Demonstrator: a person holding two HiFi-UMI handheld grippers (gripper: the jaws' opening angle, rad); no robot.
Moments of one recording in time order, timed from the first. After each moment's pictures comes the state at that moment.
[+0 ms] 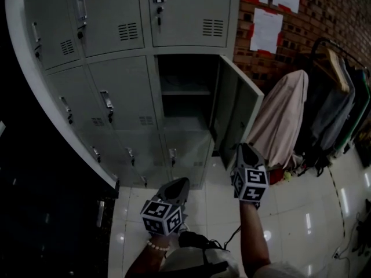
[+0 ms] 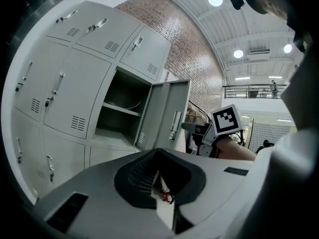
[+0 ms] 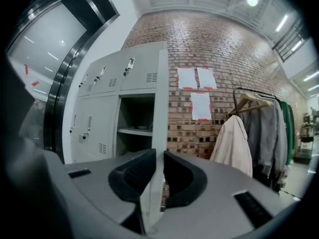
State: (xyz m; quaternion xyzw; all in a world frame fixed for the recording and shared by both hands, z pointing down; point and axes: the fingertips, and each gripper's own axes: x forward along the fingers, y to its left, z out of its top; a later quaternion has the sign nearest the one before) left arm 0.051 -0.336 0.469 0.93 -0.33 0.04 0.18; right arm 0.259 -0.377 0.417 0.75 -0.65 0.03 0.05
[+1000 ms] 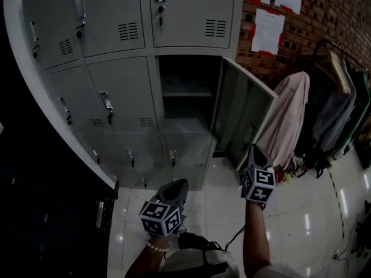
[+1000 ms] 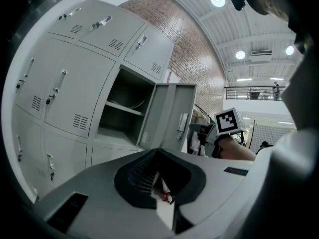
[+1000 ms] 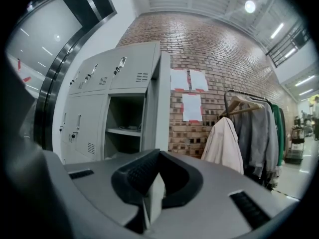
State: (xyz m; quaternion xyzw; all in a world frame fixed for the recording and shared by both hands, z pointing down) left arm 0.045 -0.349 0.475 0.93 -0.33 0.04 0.18; right arm 0.295 -0.376 0.415 0.78 -0.62 0.03 0.04
